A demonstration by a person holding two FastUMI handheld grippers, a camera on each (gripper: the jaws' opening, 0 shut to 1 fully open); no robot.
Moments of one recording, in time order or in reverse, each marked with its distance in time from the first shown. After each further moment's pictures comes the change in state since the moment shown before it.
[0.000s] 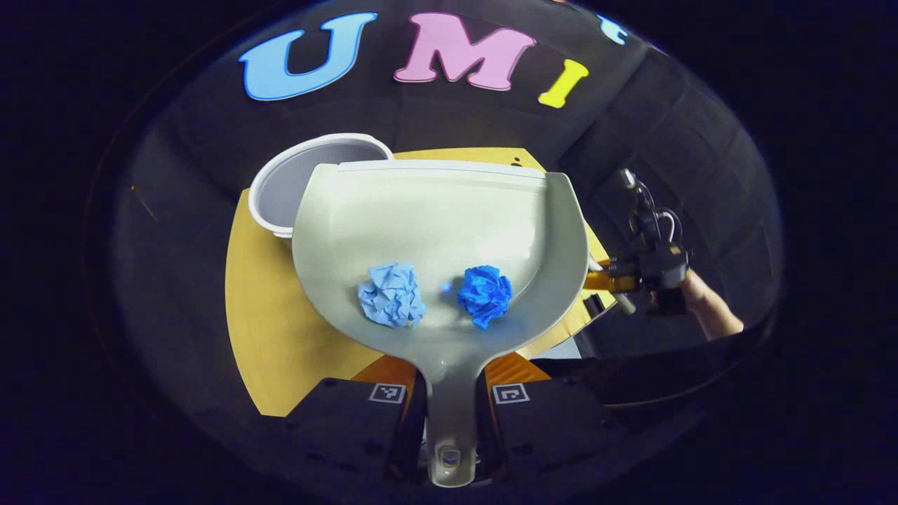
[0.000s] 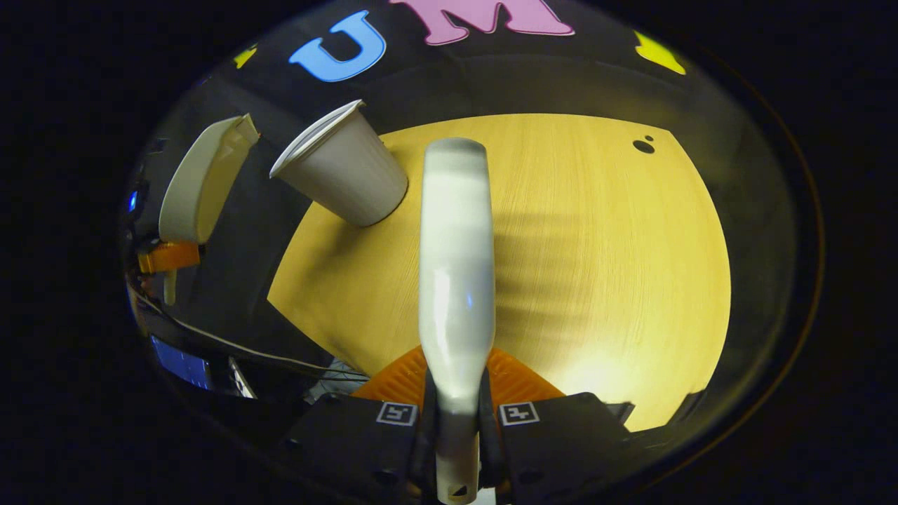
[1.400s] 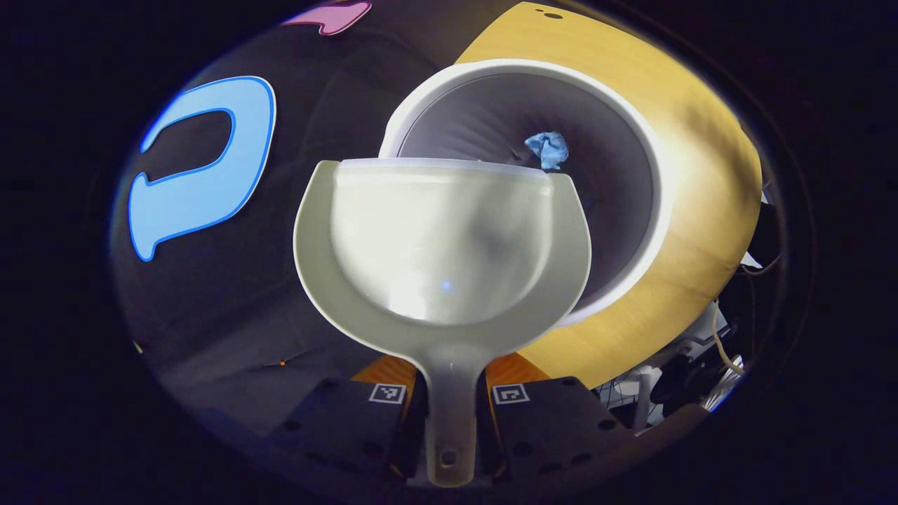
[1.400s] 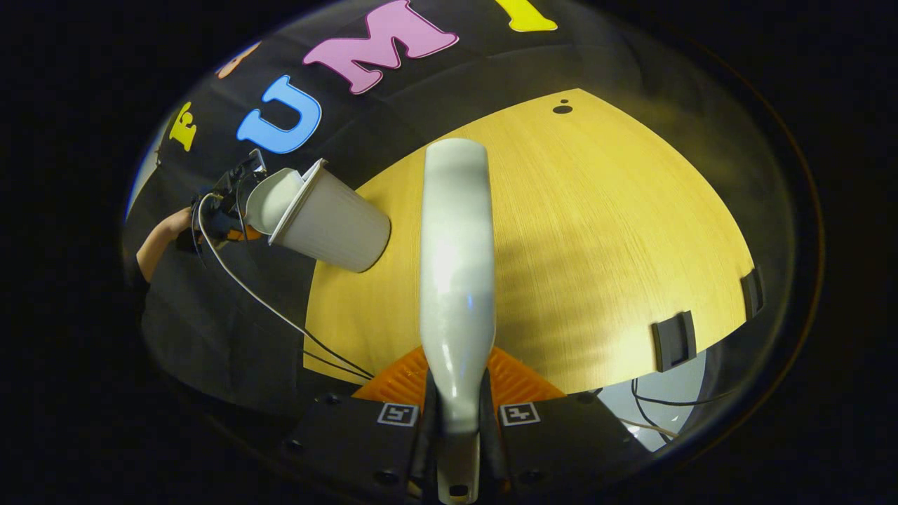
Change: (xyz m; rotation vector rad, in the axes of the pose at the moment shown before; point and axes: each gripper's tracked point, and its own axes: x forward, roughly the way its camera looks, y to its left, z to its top) left arm 0.211 -0.139 0.079 0.705 0.550 0.754; right arm 0.035 0.036 -0.018 0.337 -0.167 0.025
